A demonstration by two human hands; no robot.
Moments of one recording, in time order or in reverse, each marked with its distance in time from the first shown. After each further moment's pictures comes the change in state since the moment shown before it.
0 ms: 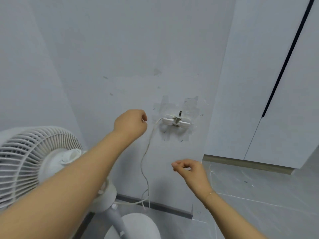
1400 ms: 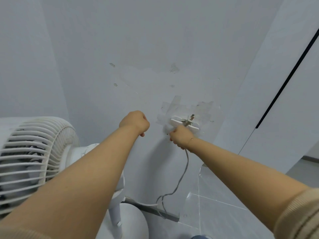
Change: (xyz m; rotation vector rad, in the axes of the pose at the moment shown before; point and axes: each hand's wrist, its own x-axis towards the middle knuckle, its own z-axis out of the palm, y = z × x) left_hand 0.045 -0.039 0.043 -0.402 -0.277 -0.288; right_hand 0.126 -0.087 0.036 -0.652 -0.235 0.170
